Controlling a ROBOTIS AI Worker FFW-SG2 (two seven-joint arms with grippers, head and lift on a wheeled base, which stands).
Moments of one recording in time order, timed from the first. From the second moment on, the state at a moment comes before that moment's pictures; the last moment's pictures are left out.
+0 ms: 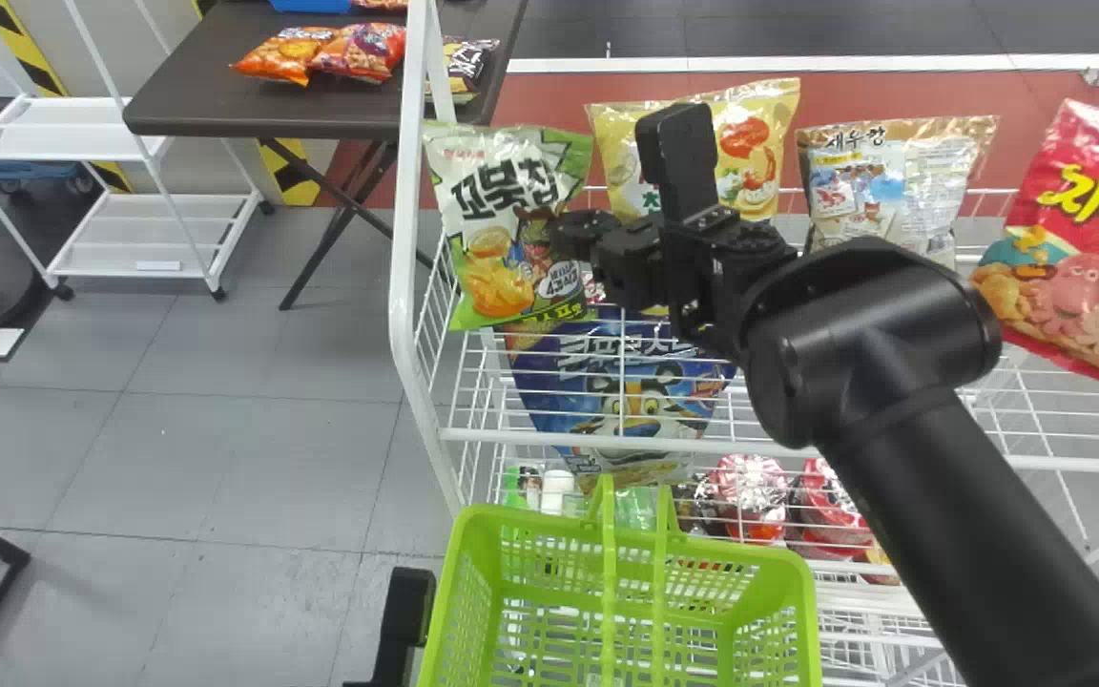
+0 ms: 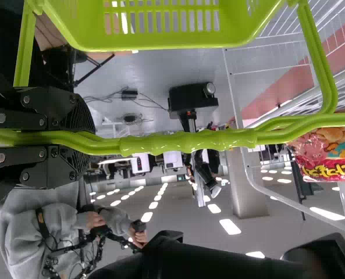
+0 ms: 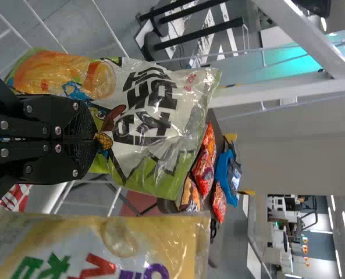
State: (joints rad) left arm 0.42 0.12 0.00 -1.90 0.44 1.30 -1.12; right arm -0.35 0.00 0.41 -1.42 -0.13 0.54 0.30
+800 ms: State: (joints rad) left arm 0.41 0.12 0.01 -1.92 0.44 1.30 -1.11; right arm 0.27 -0.20 0.16 -2.46 -0.11 0.98 0.19
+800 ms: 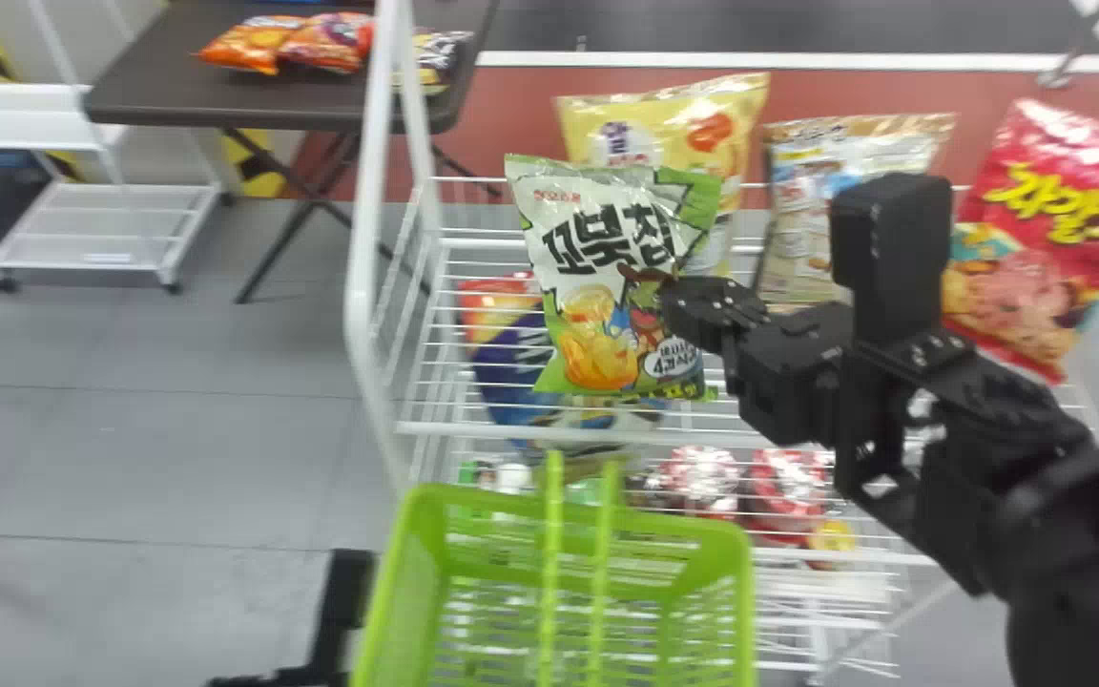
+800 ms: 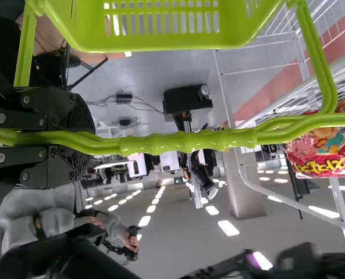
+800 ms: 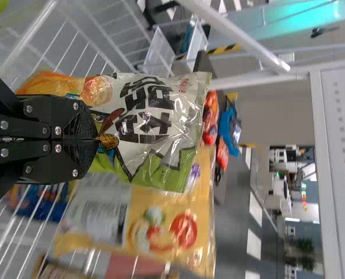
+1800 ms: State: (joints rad) left arm 0.50 0.09 0.02 -2.01 0.43 1.25 -1.03; right arm 0.71 -0.09 -0.23 -2.58 -0.39 1.26 0.35
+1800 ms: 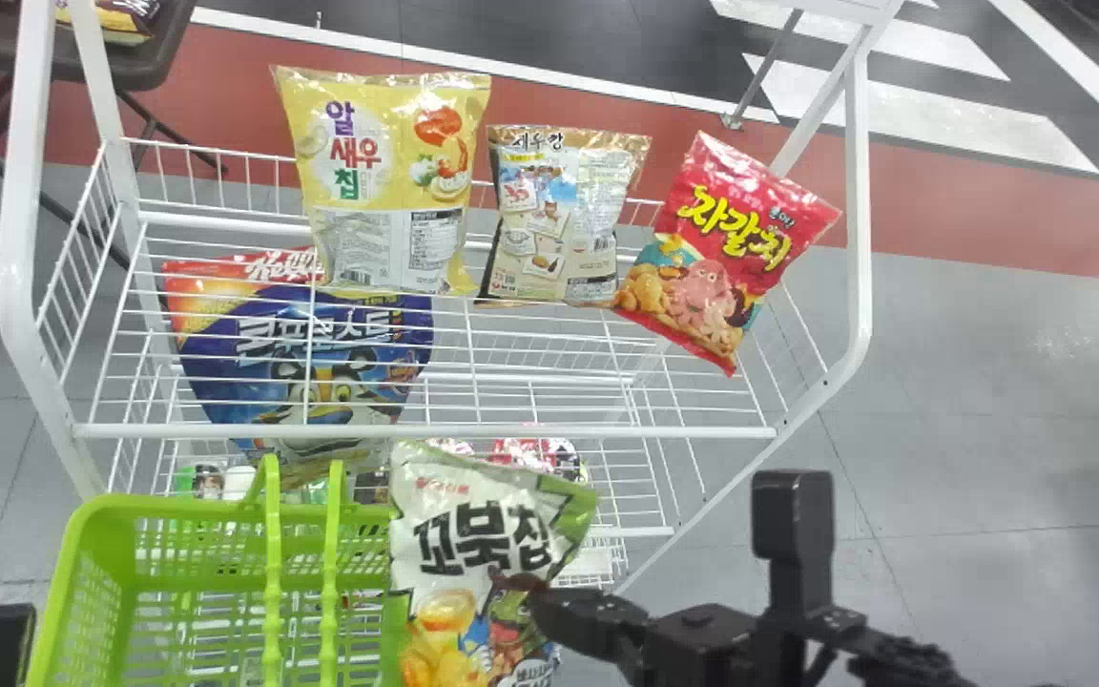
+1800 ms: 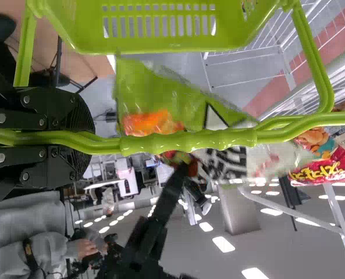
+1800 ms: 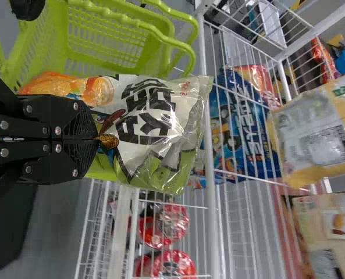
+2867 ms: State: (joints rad) left arm 0.51 0.09 0.00 -2.03 0.42 1.26 -1.02; right arm 0.56 -0.09 -0.07 -2.21 -0.41 1.39 0.34
